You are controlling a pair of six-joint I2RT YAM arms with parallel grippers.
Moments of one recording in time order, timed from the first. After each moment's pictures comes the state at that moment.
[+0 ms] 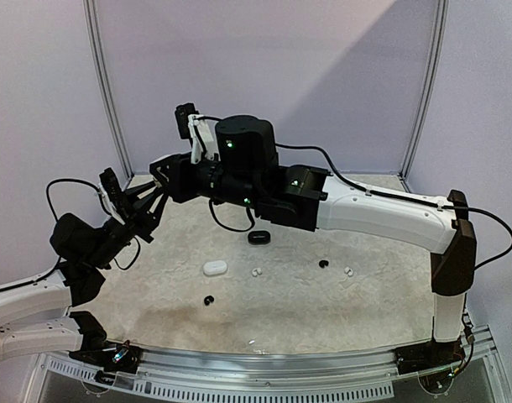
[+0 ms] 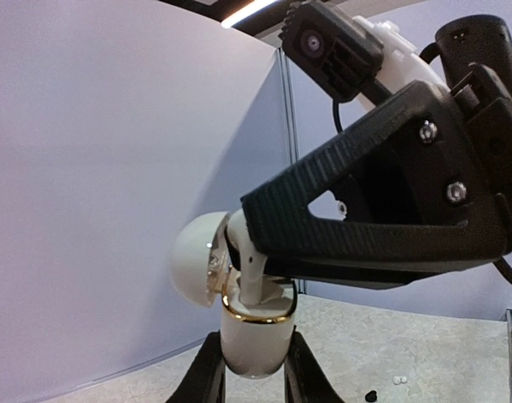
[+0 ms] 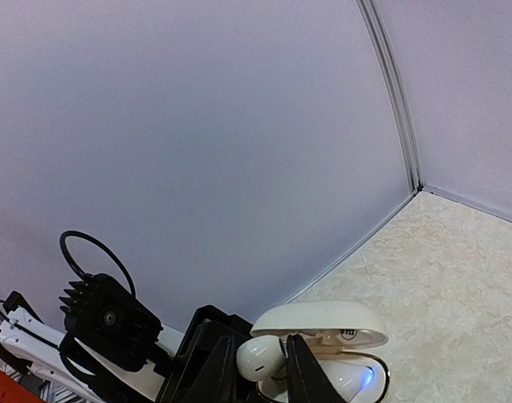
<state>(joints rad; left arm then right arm) -0.63 0.81 0.33 0.90 0.17 -0.01 1.23 2.03 2.02 -0.04 0.10 0.46</state>
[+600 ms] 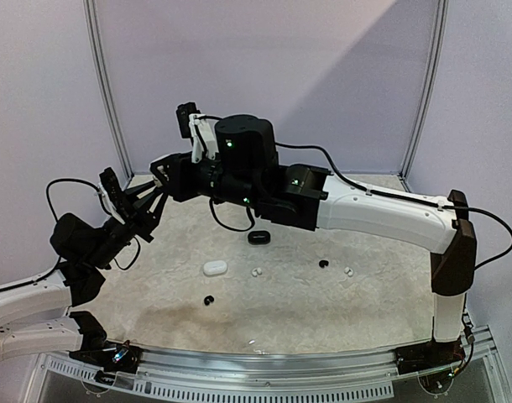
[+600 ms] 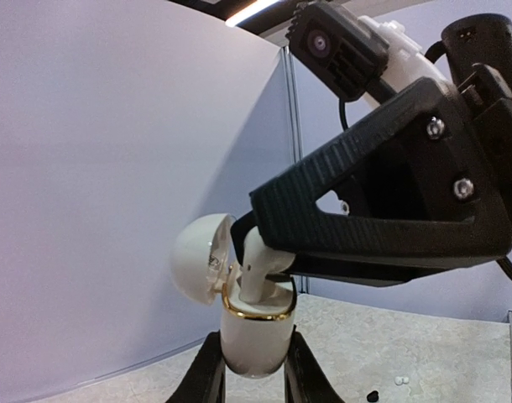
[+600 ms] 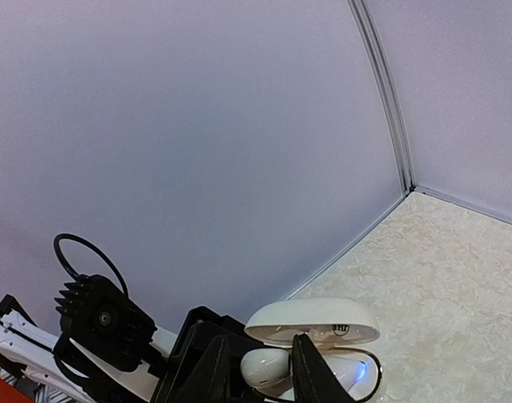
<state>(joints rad) -0.63 0.81 0.33 0.90 0.17 -0.02 1.23 2.03 2.03 -0.05 0.13 0.46</state>
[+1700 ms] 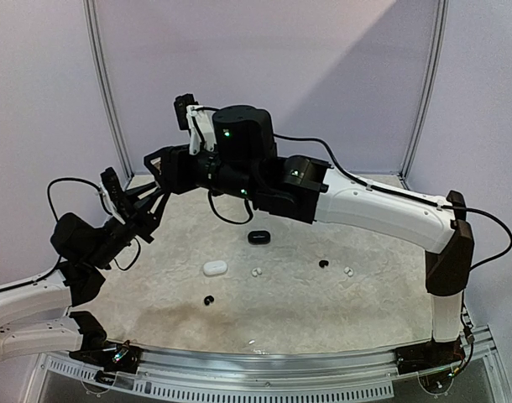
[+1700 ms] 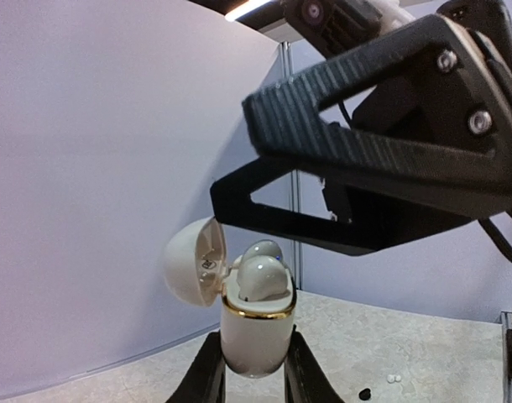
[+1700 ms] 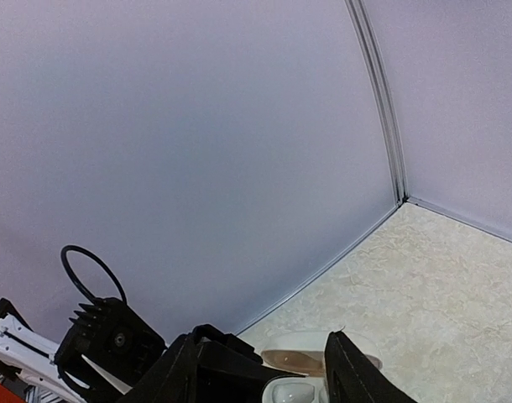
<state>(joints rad) -0.63 0.81 0.33 0.88 0.18 -0.04 1.23 2.06 2.13 -0.12 0.14 0.42</state>
